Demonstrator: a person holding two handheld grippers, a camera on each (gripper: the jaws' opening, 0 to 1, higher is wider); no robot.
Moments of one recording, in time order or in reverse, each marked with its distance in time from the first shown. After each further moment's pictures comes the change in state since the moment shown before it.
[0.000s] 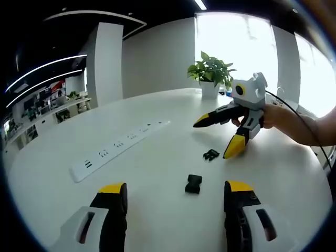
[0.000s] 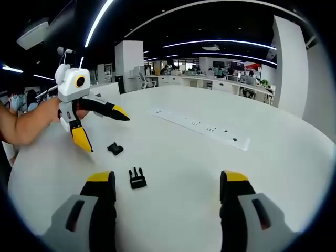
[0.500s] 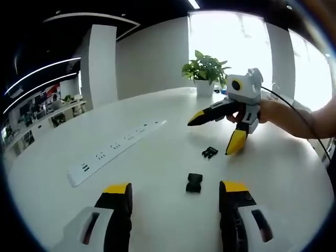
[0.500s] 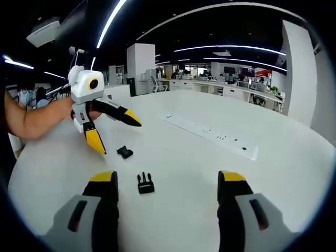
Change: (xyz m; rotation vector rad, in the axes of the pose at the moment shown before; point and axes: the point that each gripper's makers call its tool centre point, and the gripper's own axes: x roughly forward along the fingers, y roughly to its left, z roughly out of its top) left arm 0.003 0.001 -0.002 0.039 0.003 -0.034; right arm 0.002 0.013 0.010 -0.051 -0.041 0.089
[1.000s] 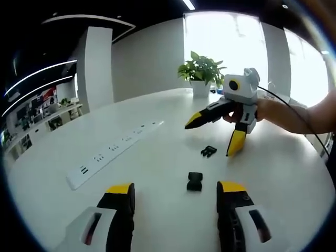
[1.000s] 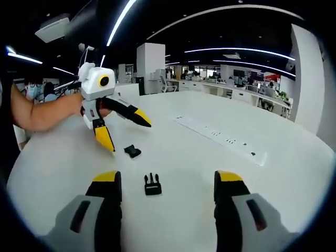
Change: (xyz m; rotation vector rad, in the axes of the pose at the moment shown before) left arm 0.002 0.001 -0.002 0.033 -0.005 -0.025; right arm 0.005 0.012 0.000 -0.049 -0.005 0.067
